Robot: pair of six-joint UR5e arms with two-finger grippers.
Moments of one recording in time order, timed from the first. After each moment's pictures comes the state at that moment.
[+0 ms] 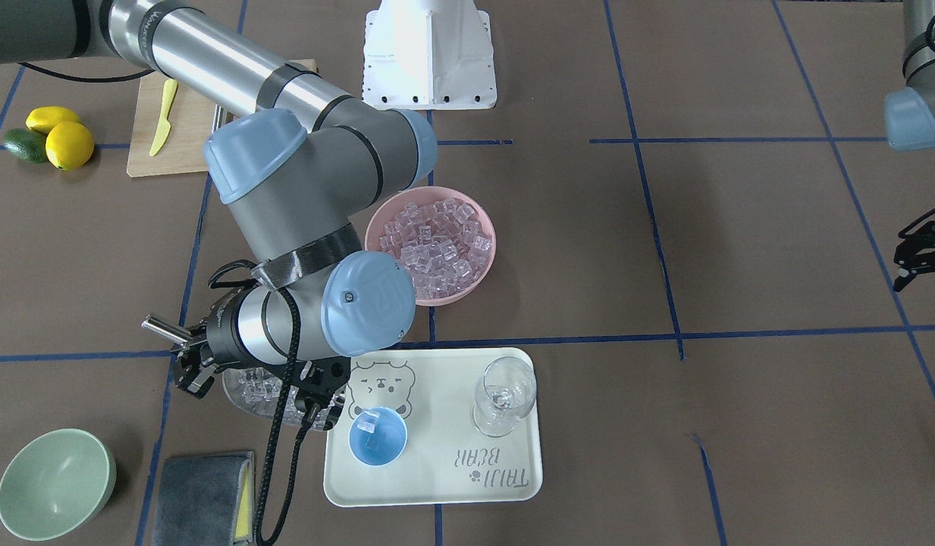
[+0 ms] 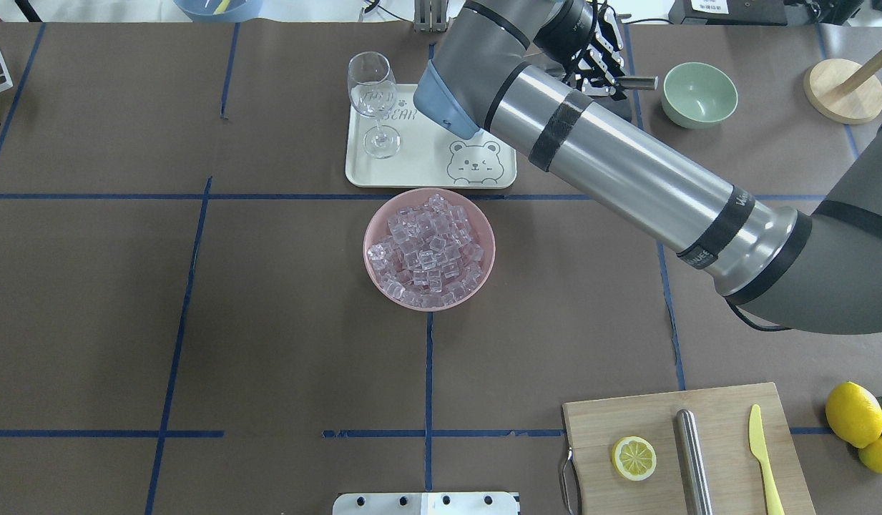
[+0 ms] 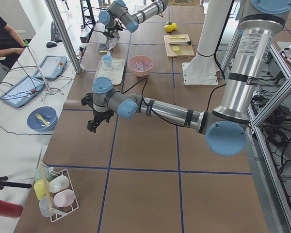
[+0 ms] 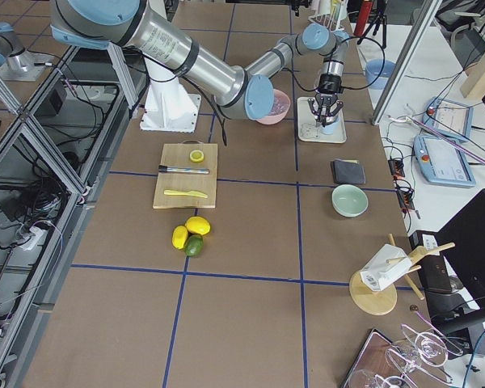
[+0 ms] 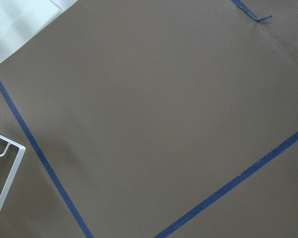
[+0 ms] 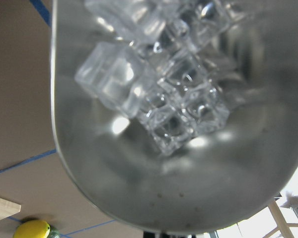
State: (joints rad) left arm -1.32 -1.79 -1.57 -1.87 -2.20 0.13; right arm 0.84 -0.36 0.98 -2.33 1.61 -0.48
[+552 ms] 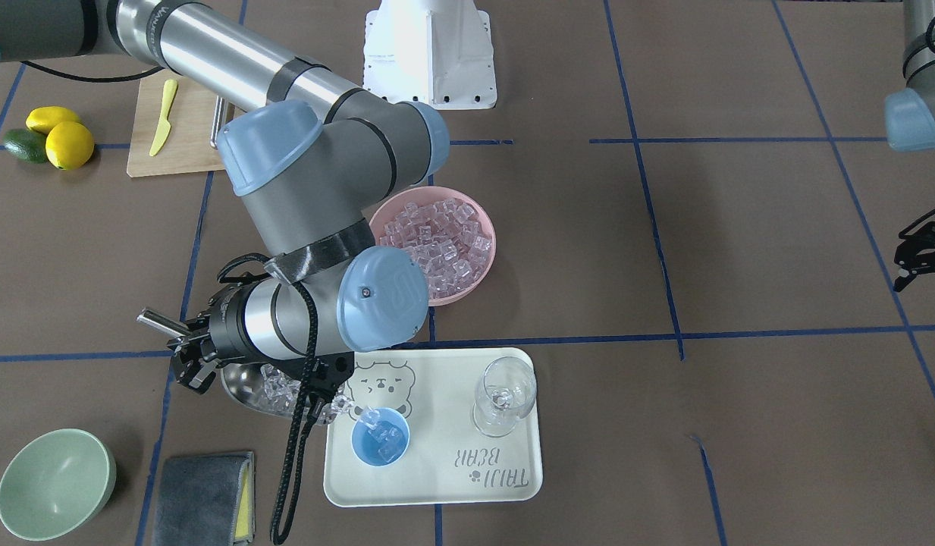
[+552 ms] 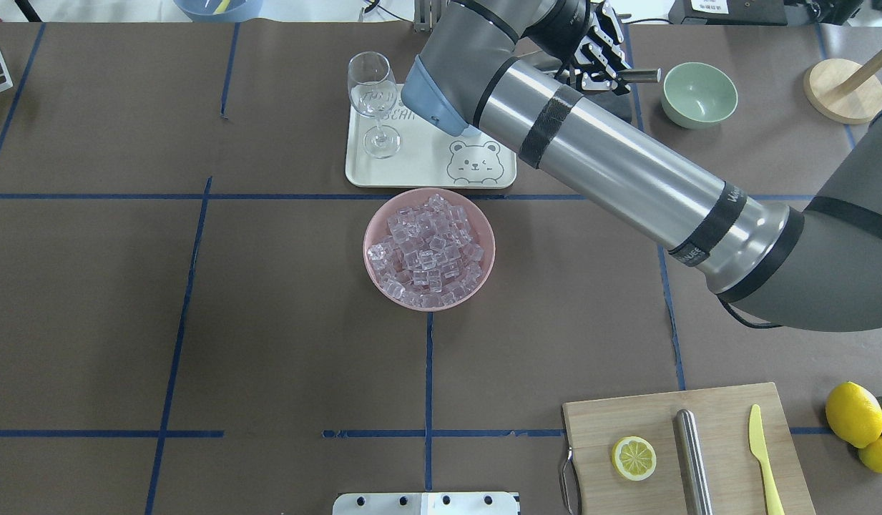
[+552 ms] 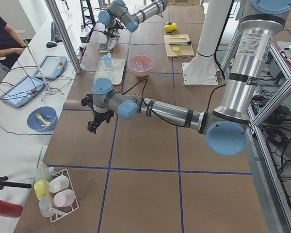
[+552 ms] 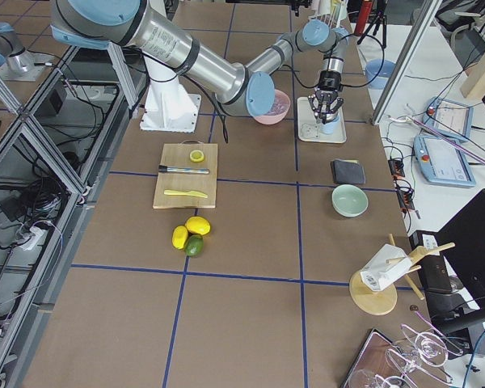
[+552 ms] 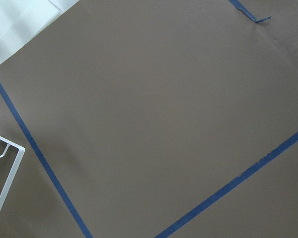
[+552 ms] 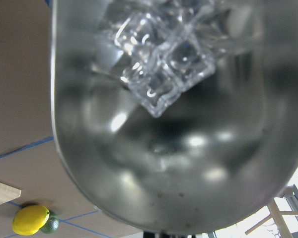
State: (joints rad) left arm -1.32 -1.79 -1.56 -1.87 -2.20 0.13; right arm 0.84 -0.34 0.97 -2.38 1.58 -0.49
